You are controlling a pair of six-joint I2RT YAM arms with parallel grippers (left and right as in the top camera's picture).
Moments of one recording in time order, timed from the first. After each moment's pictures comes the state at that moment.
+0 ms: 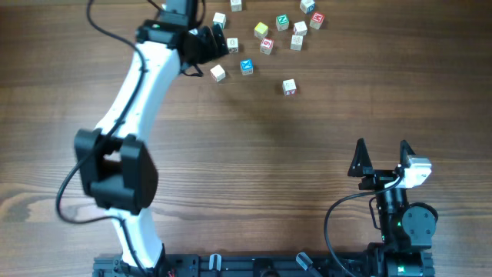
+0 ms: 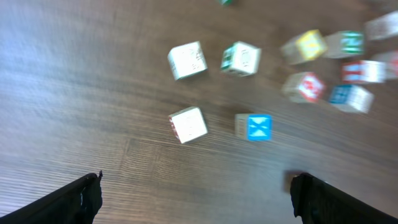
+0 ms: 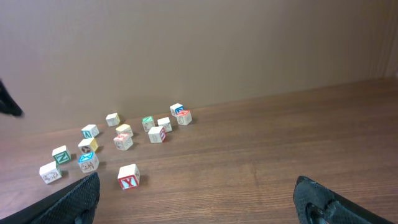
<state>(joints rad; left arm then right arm) -0.24 2.03 1.82 -0.85 0.02 -0.57 -0.03 0.01 0.01 0.00 -0.05 0.18</state>
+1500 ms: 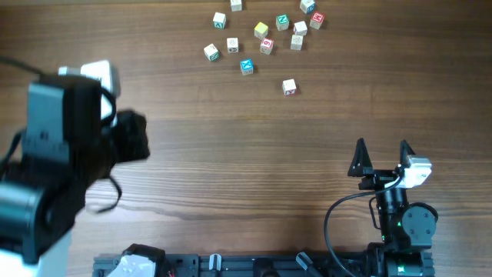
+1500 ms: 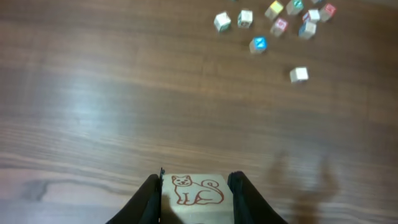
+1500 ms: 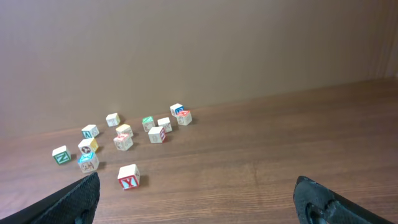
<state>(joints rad) -0.23 1.17 1.82 -1.56 -0.09 -0.36 -0.03 0.01 0.01 0.00 -0.05 0.18</state>
